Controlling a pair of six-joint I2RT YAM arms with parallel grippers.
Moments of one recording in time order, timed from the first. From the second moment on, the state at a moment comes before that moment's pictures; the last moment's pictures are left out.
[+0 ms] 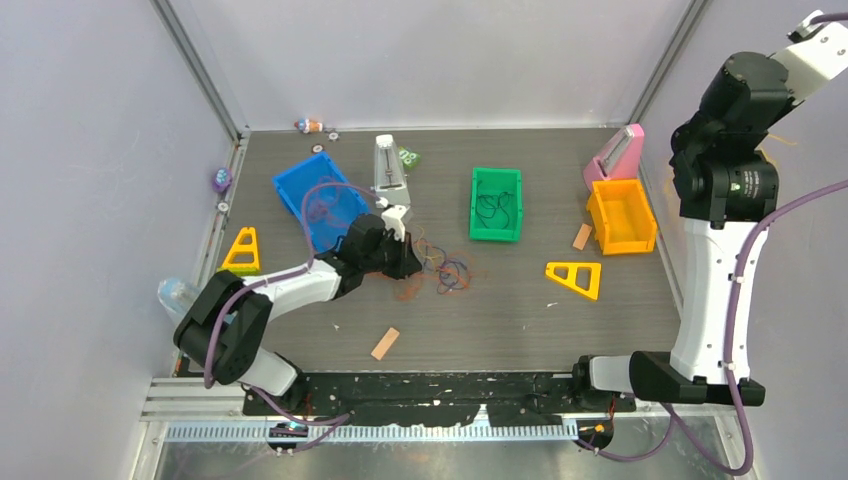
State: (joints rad) left arm -0.61 1.49 0.70 0.18 0.29 -0.35; right arm -0.04 1.30 1.96 -0.67 0.89 0.18
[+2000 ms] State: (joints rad) left arm -0.61 1.32 0.64 0.15 0.43 -0.31; right arm -0.30 1.75 1.22 -0.37 0.36 0.64
